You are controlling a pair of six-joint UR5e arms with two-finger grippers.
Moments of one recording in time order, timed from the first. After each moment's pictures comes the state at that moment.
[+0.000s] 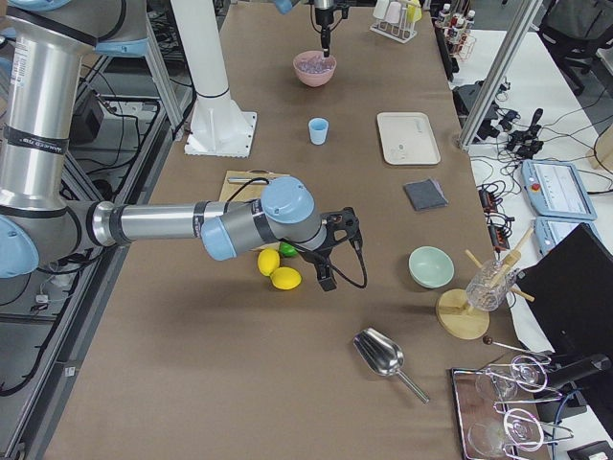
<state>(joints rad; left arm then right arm) -0.76 -1.77 -2.10 -1.81 -2.08 -1.13 1.59 -1.83 1.92 -1.23 2.43 0.06</state>
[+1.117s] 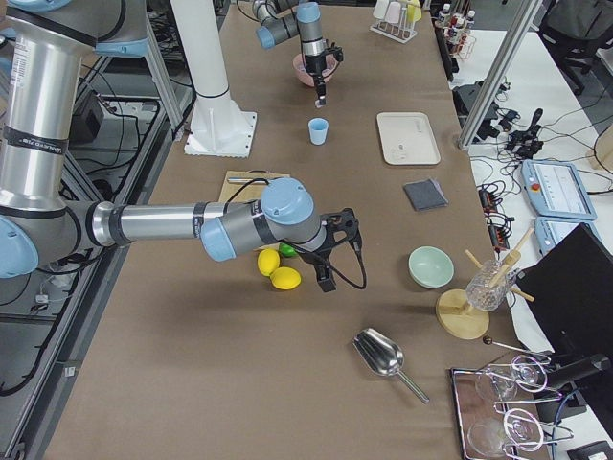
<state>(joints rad) -0.42 -2.24 -1.83 -1.73 -1.70 -1.59 1.59 -1.84 1.92 -1.23 2.43 0.06</state>
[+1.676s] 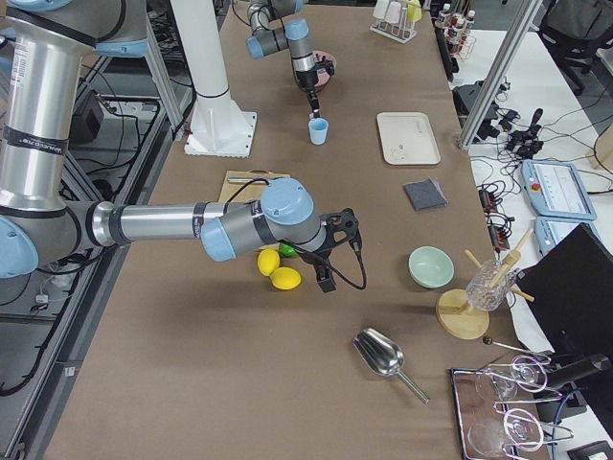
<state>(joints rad) -0.37 -2.28 -1.78 -1.73 -1.61 -1.61 1.59 -1.84 1.92 -1.23 2.43 0.06</state>
